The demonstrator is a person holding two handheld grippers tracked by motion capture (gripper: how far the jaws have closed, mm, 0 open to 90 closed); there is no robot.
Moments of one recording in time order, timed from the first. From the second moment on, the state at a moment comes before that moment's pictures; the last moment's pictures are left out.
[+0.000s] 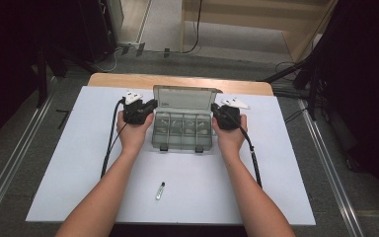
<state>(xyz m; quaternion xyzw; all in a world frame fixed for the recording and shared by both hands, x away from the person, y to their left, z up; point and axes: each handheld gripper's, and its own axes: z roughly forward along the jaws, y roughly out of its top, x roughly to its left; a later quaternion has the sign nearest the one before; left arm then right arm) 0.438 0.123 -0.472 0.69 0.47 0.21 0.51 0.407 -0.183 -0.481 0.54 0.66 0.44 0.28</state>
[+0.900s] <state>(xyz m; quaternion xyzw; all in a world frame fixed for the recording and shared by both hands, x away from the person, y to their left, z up) 0.465 0.117 -0.478 0.71 0.49 0.20 0.47 0.437 -0.190 -0.480 0.57 0.65 0.44 0.23</state>
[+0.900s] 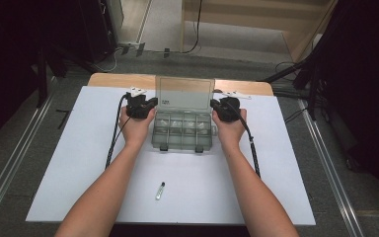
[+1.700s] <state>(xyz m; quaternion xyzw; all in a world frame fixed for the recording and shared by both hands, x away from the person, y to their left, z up) 0.487 0.125 -0.495 0.70 0.54 0.12 0.45 0.457 -0.194 -0.505 0.61 0.65 0.42 0.18</state>
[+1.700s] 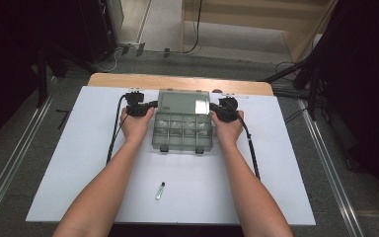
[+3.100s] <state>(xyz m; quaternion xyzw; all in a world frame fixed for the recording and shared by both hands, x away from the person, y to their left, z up) 0.419 0.112 -0.459 0.77 0.42 0.10 0.46 0.379 -0.233 -0.493 0.53 0.66 0.47 0.23</state>
